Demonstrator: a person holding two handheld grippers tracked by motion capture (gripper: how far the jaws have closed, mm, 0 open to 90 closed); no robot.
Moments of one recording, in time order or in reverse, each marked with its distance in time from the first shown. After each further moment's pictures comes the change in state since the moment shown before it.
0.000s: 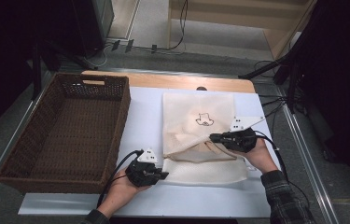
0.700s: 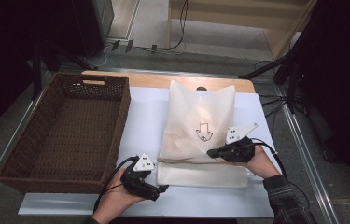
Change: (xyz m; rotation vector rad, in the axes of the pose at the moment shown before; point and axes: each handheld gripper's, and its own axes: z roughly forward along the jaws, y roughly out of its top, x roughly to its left) left arm -0.020 -0.012 -0.018 -0.027 0.079 0.007; right arm 0.023 -0.007 0.005 0.123 0.177 -0.017
